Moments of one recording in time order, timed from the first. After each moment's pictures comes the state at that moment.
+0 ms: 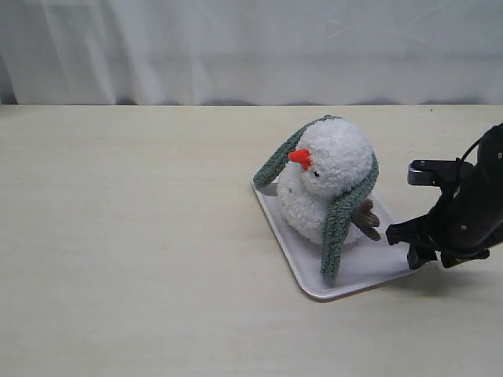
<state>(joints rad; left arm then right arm) -0.05 0.00 0.00 0.02 0.33 0.13 0.04 1.83 -0.91 0.01 0.59 0.05</state>
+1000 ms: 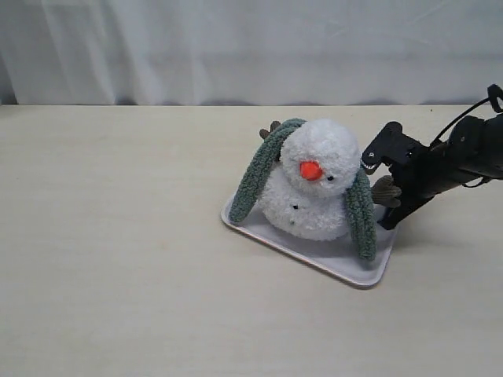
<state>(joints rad) -0.05 0.00 0.00 0.02 0.34 0.13 0.04 2.03 -1.10 0.30 0.21 -1.09</state>
